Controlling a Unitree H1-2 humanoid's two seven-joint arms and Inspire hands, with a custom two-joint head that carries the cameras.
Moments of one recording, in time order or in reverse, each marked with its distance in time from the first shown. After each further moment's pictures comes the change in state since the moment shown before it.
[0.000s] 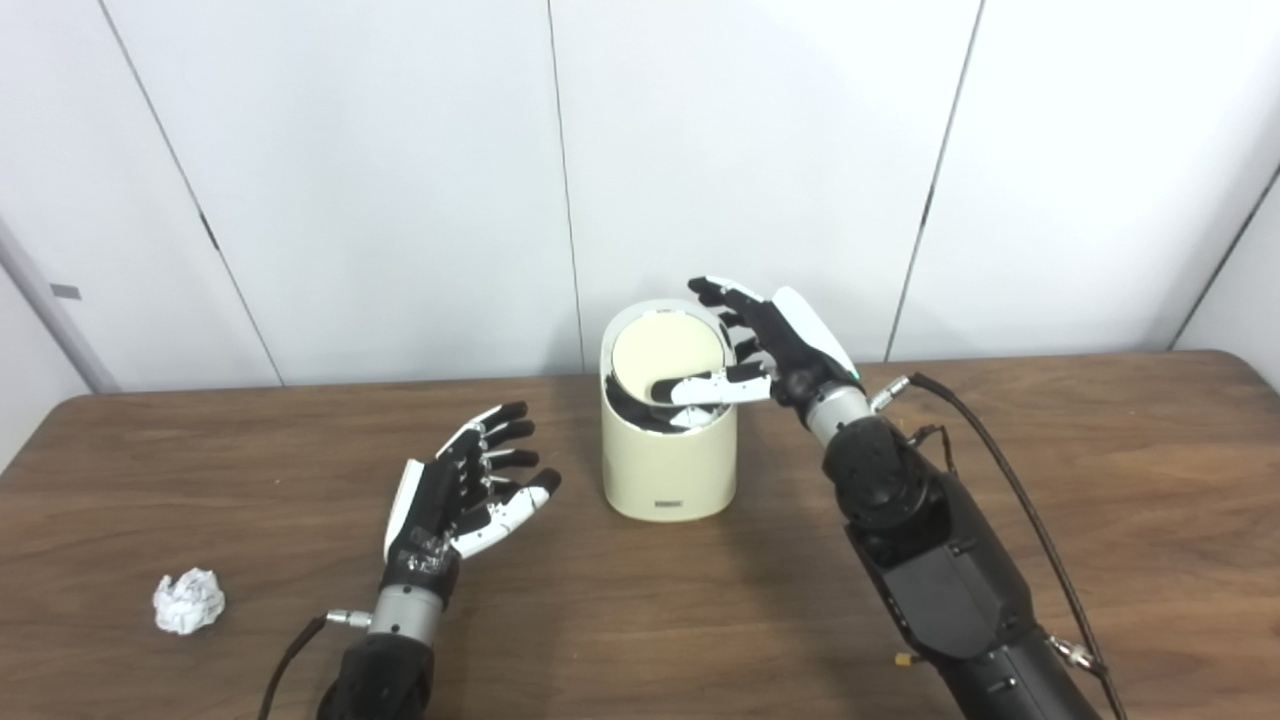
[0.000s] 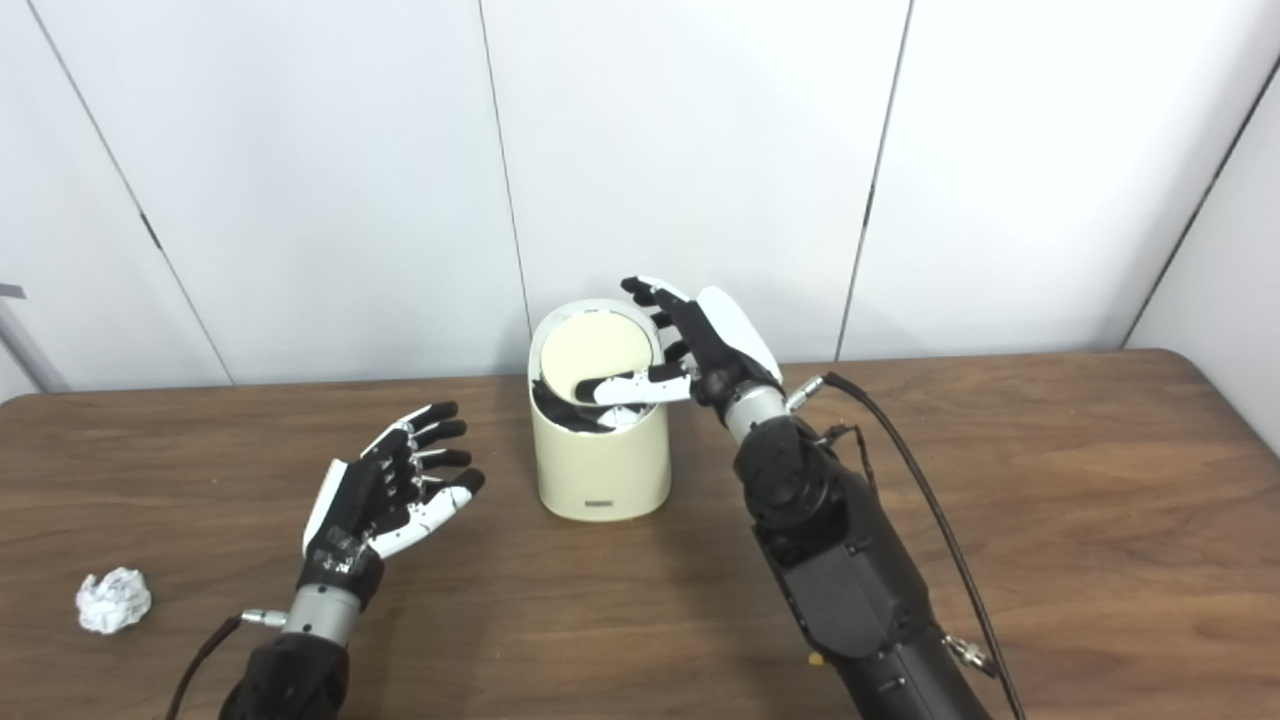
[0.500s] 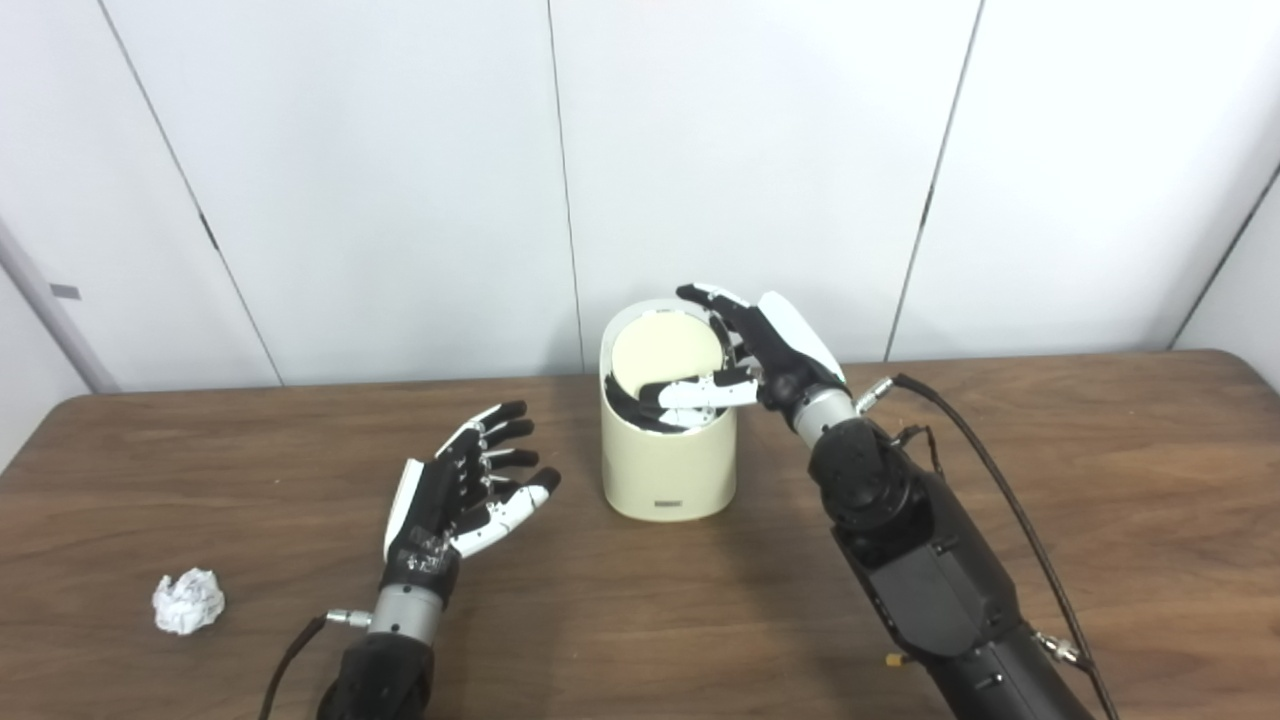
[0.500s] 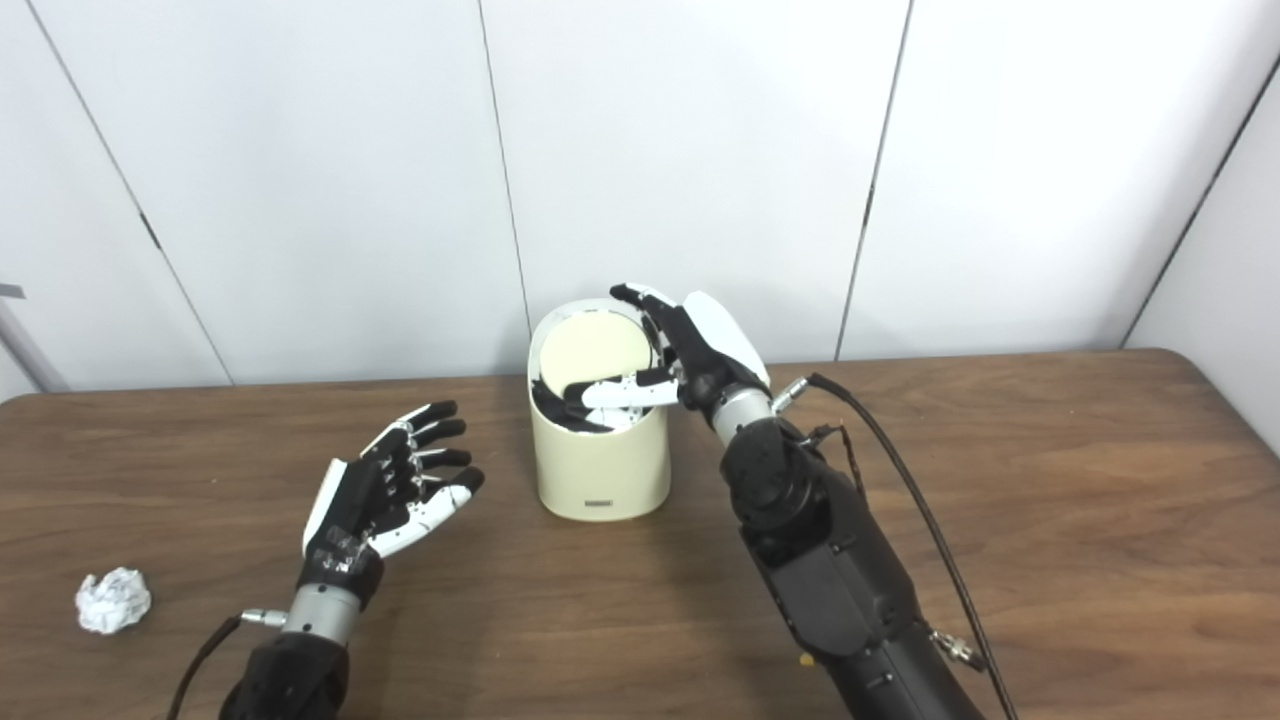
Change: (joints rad) left arm 0.000 0.000 0.003 -0.002 0.000 0.002 0.000; right arm -0.015 0.003 0.027 0.040 -0.023 0.000 -0.007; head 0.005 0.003
